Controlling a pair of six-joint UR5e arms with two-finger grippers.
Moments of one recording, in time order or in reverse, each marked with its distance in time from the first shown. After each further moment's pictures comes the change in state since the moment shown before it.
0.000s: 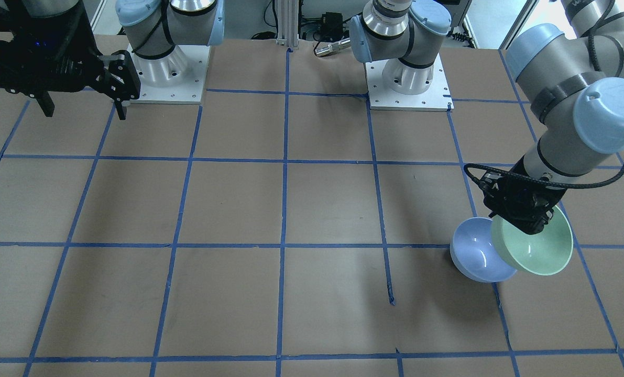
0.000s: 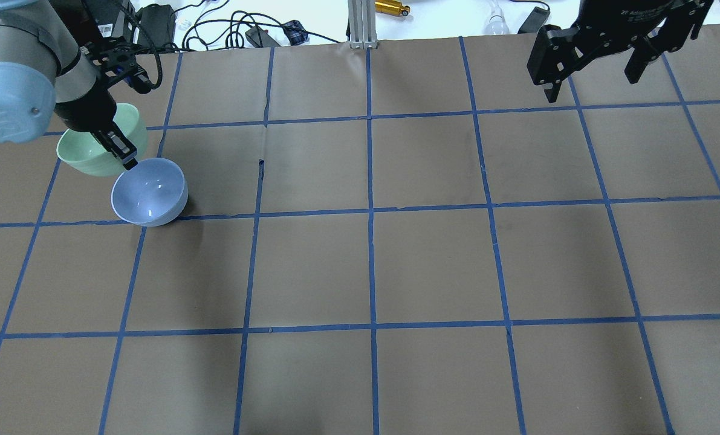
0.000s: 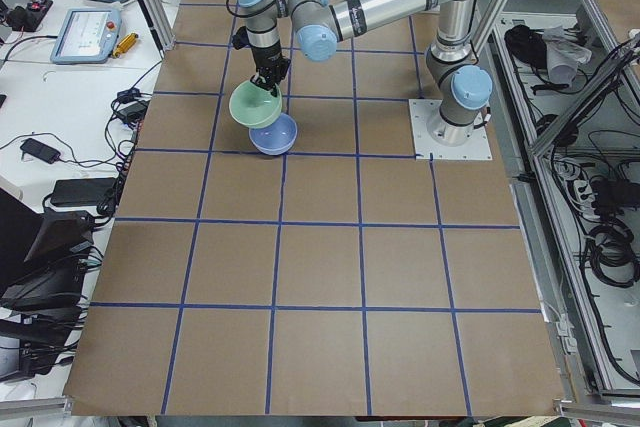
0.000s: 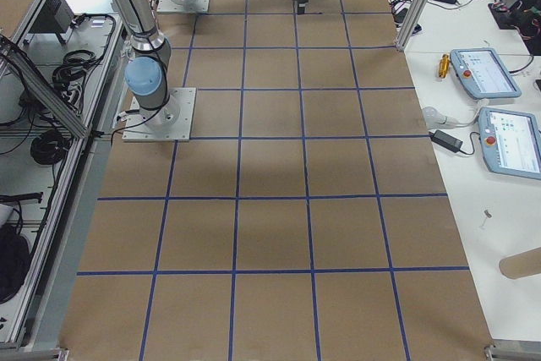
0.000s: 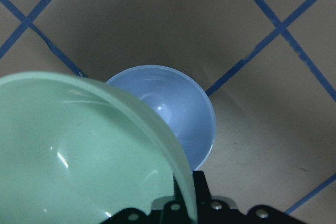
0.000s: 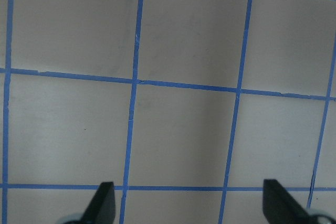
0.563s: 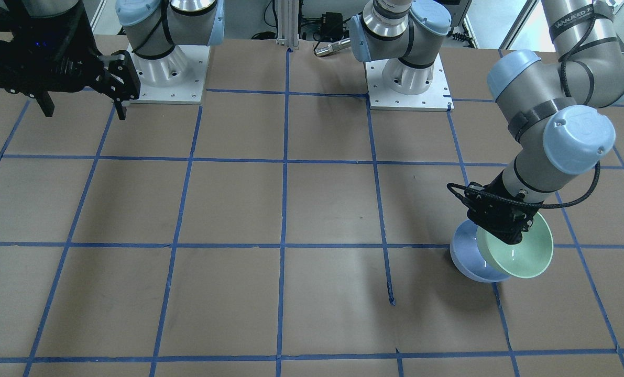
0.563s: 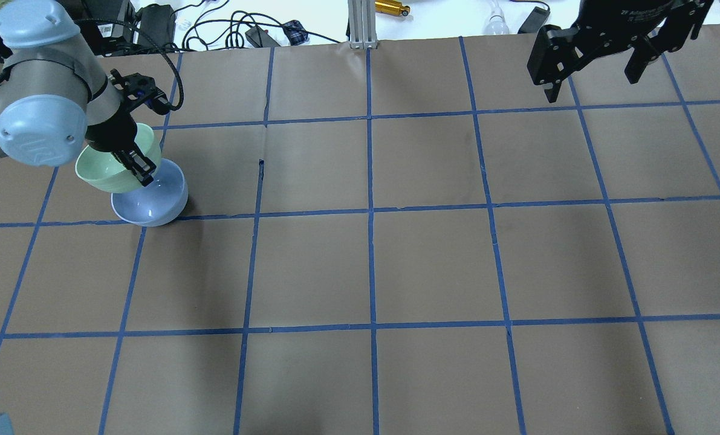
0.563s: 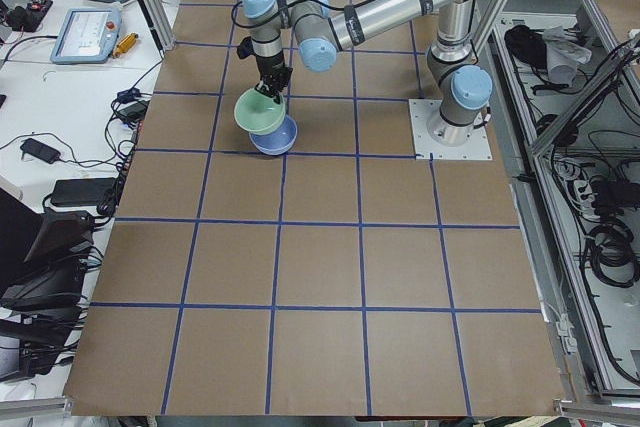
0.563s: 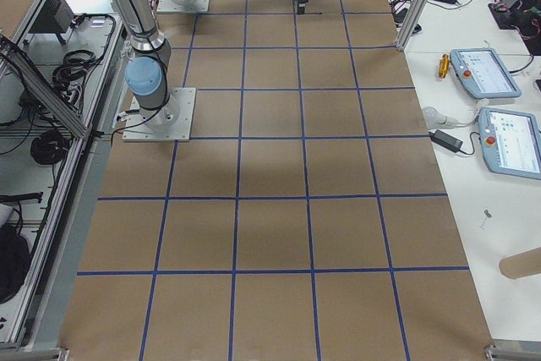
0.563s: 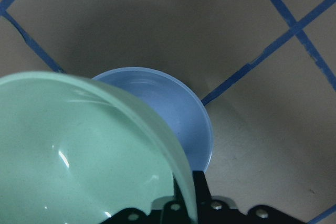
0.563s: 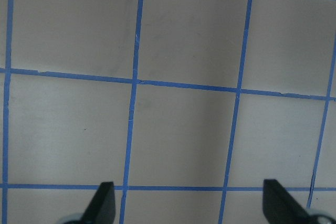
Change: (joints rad) left arm -0.007 -0.035 -0.083 0.092 0.005 -0.051; right arm -0.001 0.000 0.000 0.000 0.000 0.000
